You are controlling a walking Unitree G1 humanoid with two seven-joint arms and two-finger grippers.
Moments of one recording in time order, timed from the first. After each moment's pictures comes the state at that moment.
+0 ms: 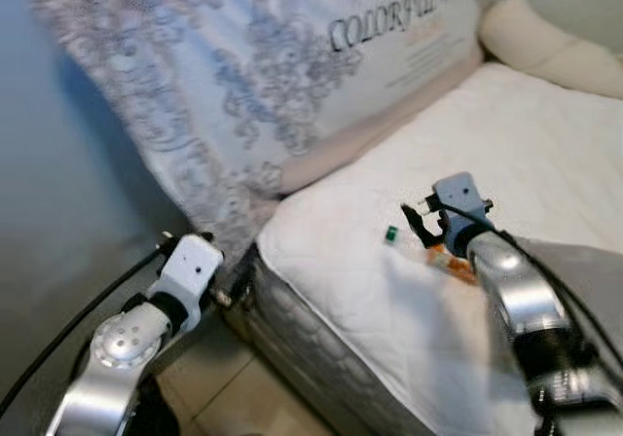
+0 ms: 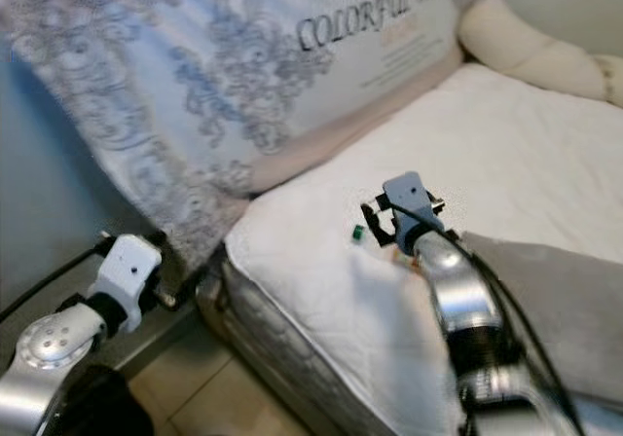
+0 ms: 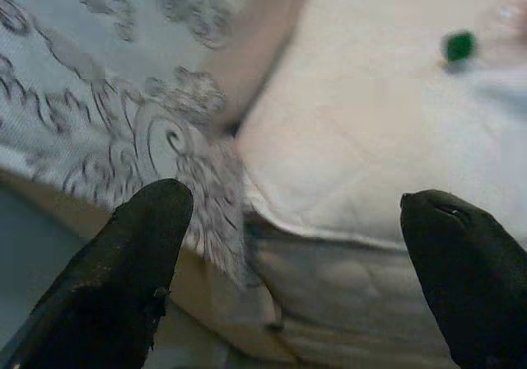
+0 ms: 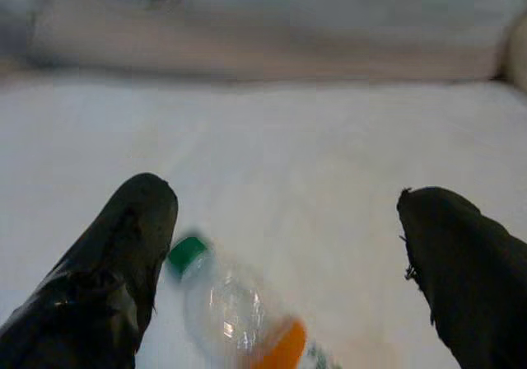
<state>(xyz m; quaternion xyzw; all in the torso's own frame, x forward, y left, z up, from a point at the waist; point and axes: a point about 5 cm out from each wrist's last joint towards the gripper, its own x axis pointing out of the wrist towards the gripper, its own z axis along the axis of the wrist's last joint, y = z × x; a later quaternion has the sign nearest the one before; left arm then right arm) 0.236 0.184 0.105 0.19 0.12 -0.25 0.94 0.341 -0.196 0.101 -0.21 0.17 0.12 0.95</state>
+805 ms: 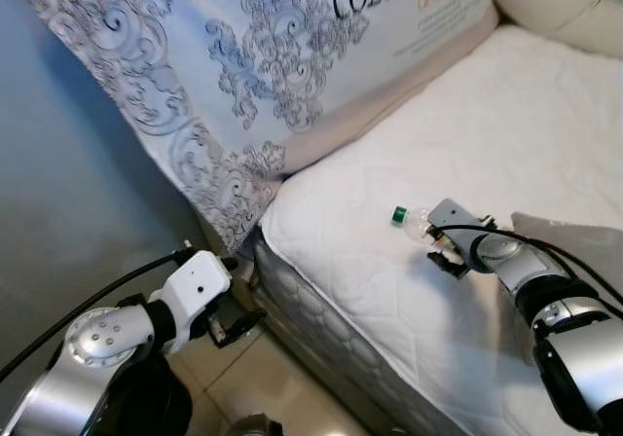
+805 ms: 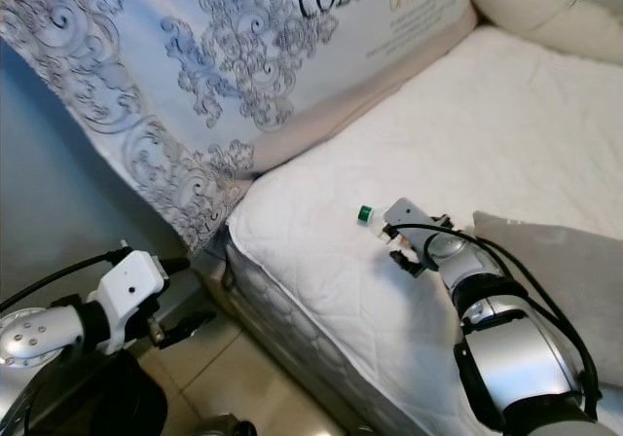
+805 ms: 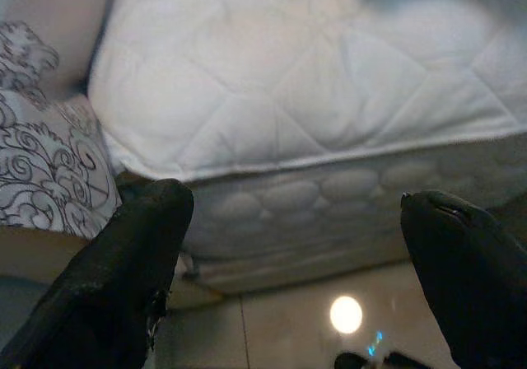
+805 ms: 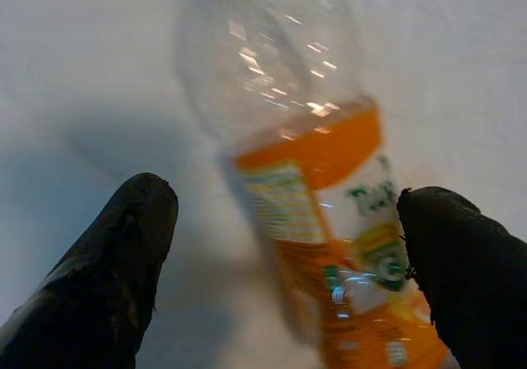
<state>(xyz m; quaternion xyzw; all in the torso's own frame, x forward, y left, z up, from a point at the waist) 0.215 0.186 0.122 0.22 0.17 -0.39 0.87 0.351 -0.233 0.073 -0.36 0.34 0.14 0.86</state>
